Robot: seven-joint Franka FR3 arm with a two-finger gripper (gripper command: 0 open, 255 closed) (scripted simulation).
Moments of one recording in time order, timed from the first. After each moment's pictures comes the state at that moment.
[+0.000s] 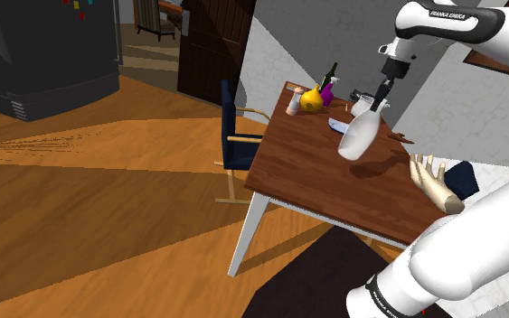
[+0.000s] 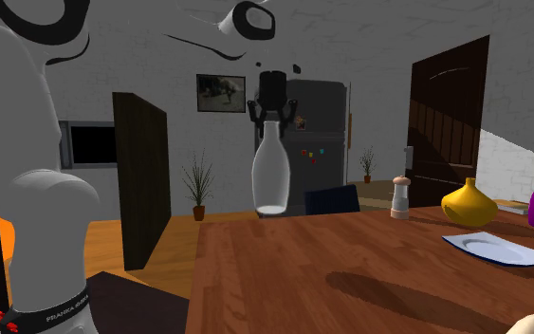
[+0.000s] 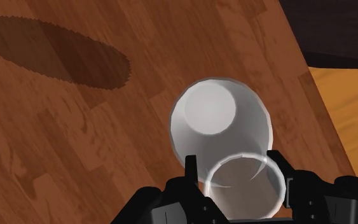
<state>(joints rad) -0.08 -0.15 -0.53 -1.72 -0.11 1.54 -0.83</state>
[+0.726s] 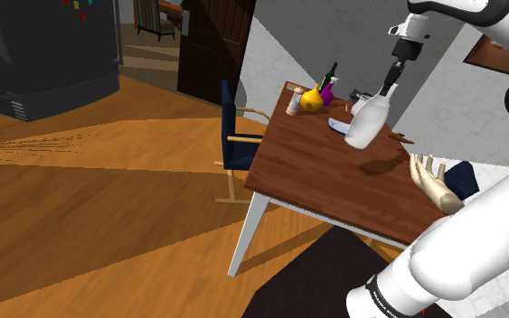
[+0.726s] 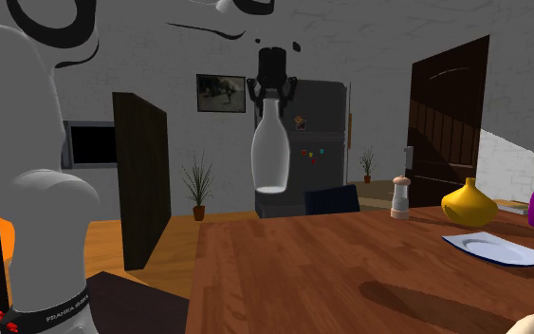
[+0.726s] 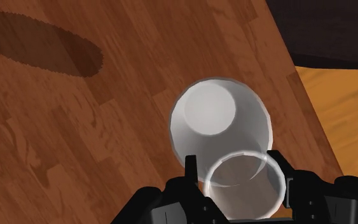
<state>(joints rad) -0.08 -0.10 -0.54 -1.51 -0.09 1.38 -0.86</state>
